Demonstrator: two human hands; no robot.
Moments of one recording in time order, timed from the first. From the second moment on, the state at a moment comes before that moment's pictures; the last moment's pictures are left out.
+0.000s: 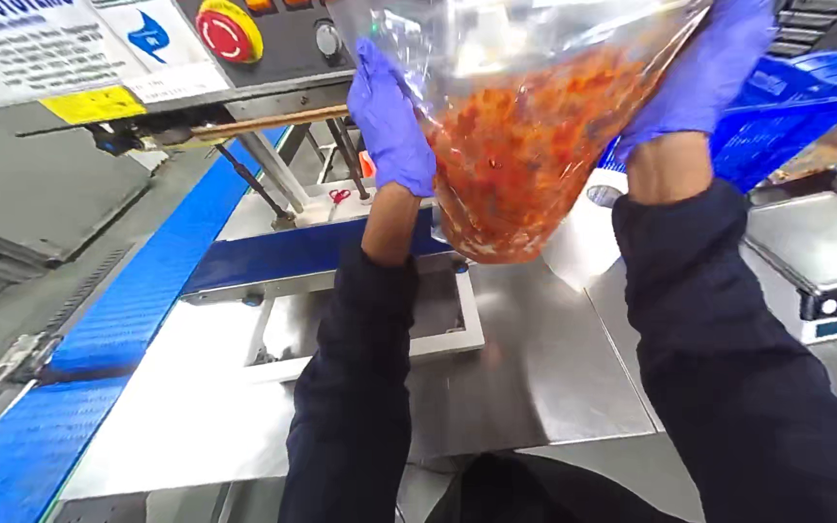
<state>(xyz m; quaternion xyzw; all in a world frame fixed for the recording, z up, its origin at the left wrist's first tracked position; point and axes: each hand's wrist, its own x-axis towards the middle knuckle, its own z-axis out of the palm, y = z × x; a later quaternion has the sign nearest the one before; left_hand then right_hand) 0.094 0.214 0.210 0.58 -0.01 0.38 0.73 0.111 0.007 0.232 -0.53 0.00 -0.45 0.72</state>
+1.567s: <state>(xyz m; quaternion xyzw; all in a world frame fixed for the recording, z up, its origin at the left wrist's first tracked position) 0.219 0.219 0.081 0.62 -0.05 0.24 0.75 0.177 0.005 0.070 -0.42 -0.06 -0.60 0.67</state>
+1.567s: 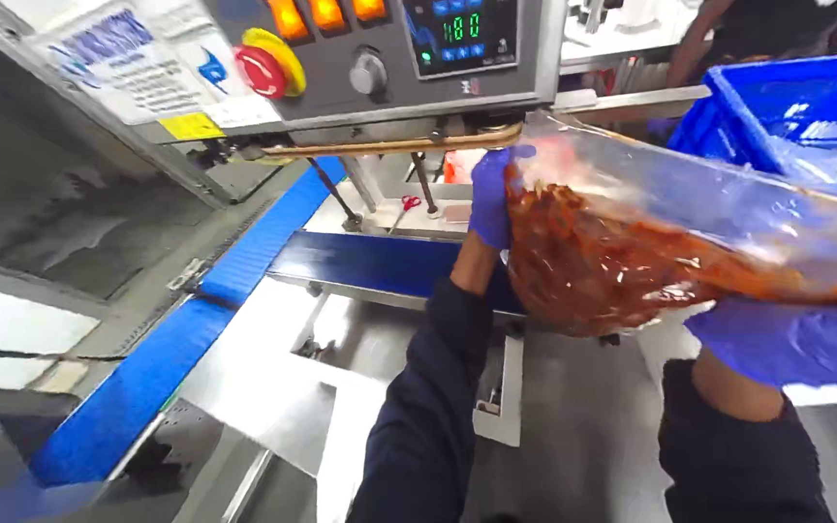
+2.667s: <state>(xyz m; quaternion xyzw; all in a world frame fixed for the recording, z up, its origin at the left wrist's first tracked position) 0.249 0.208 0.090 0.50 -0.04 0.38 0.77 0.266 -0.014 0.104 -0.44 -0.09 -0.65 0.61</state>
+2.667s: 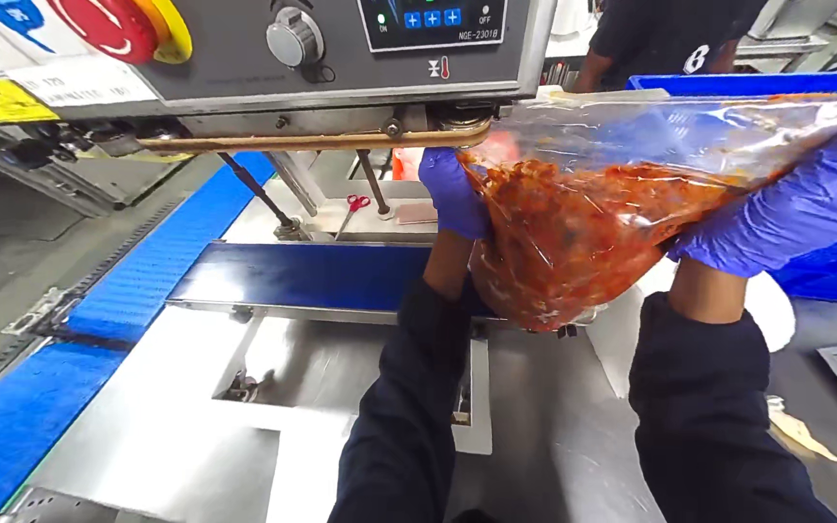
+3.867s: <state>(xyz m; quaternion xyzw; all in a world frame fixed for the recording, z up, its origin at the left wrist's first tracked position) 0.216 0.270 0.101 0.60 0.02 0.43 0.67 0.271 0.072 0.136 -0.51 -0.12 -0.54 0.66</state>
